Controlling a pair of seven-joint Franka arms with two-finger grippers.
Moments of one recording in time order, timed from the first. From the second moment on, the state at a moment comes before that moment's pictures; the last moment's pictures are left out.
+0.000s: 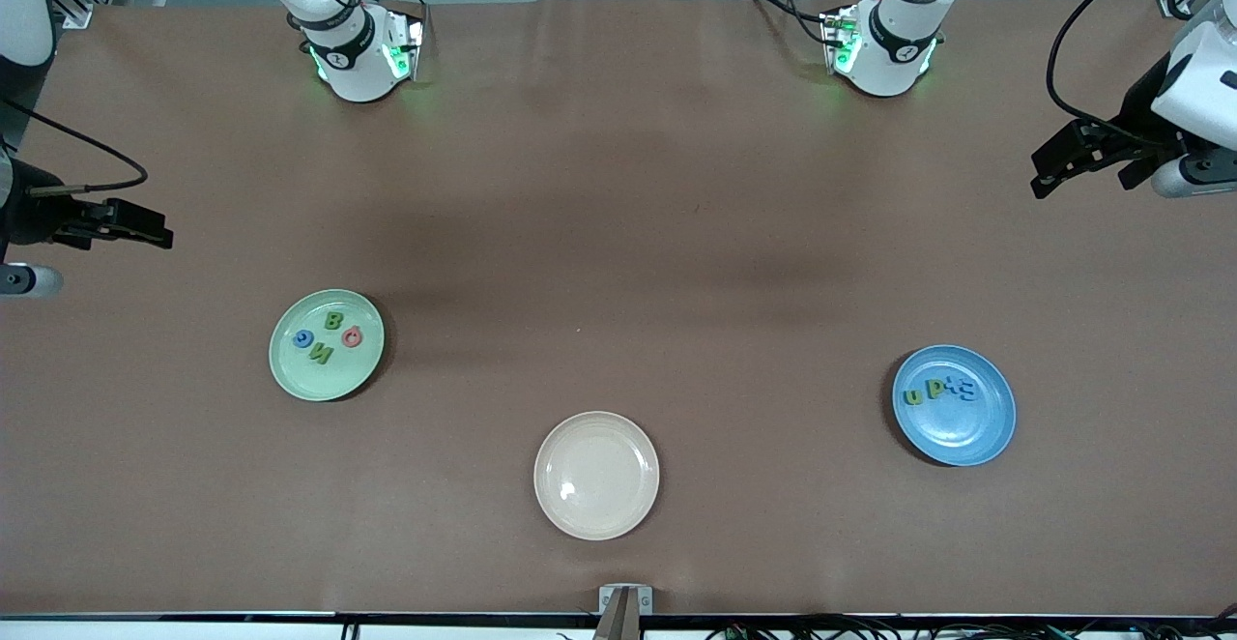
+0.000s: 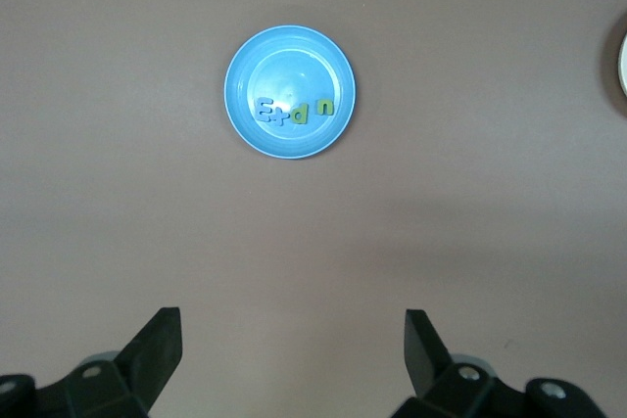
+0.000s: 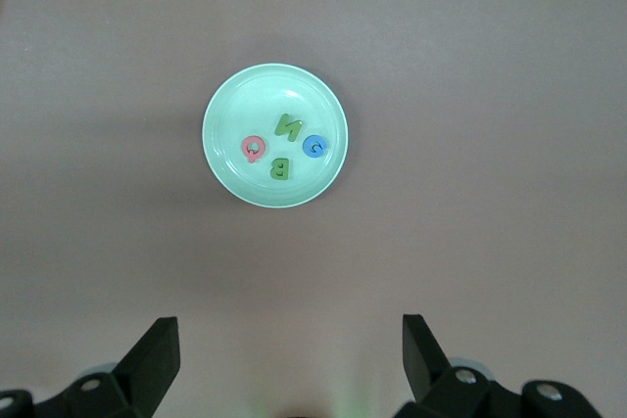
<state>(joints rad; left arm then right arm) 0.10 -0.09 -0.20 -1.66 0.00 1.62 -0.18 -0.02 0.14 -0.03 -1.47 0.00 1.47 -0.05</state>
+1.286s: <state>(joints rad) 0.10 -0.09 -0.20 -1.66 0.00 1.62 -0.18 -0.02 -0.07 -0.03 -1.65 0.00 1.57 -0.05</state>
